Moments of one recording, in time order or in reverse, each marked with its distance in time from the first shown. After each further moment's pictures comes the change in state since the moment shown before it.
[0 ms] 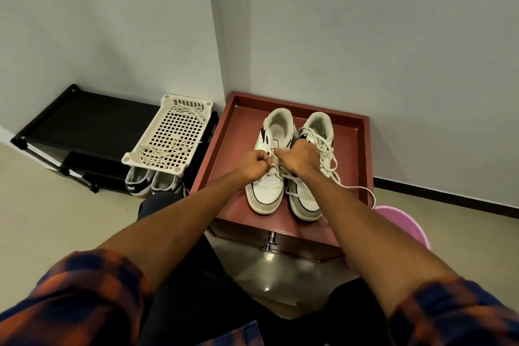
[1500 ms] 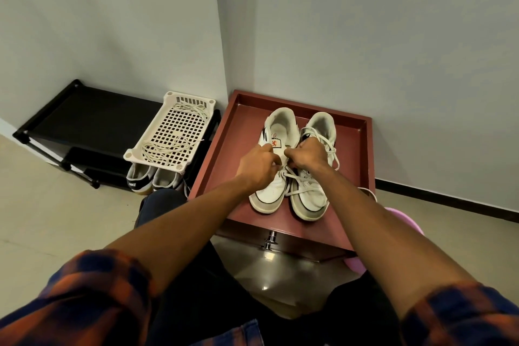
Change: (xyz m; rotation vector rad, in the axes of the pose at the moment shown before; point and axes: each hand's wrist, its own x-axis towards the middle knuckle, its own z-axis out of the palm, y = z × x) left_hand -0.012 0.001 0.001 0.772 0.145 0.409; right_hand 0.011 0.003 -0.012 0.132 -0.101 0.118
